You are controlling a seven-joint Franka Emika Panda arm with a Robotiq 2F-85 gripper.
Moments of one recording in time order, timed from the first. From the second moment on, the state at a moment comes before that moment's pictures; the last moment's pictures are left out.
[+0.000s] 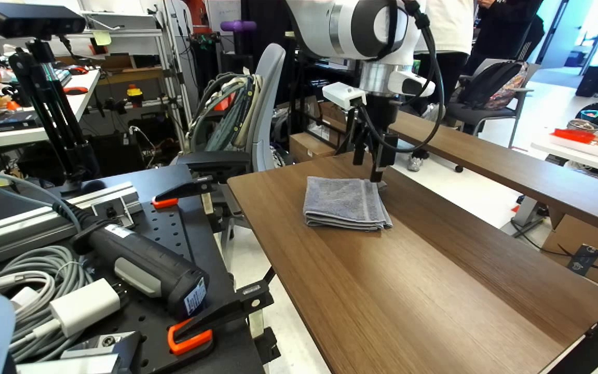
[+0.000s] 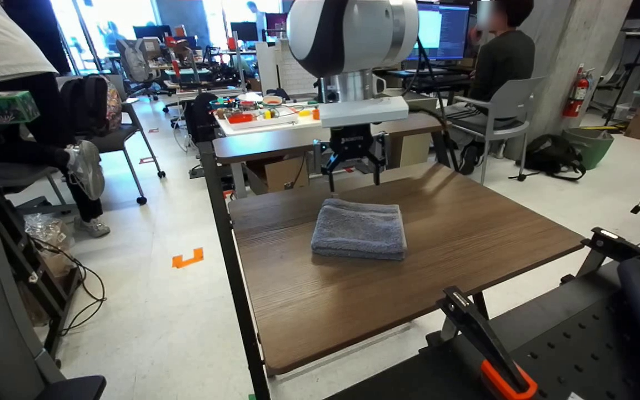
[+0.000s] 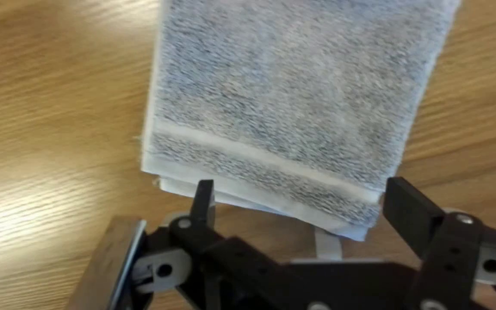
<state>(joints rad) 0.21 0.91 -0.07 -1.49 -0.01 2.31 0.42</state>
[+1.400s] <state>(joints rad) 0.22 0.96 -0.08 -1.59 -0.06 2.34 0.38</state>
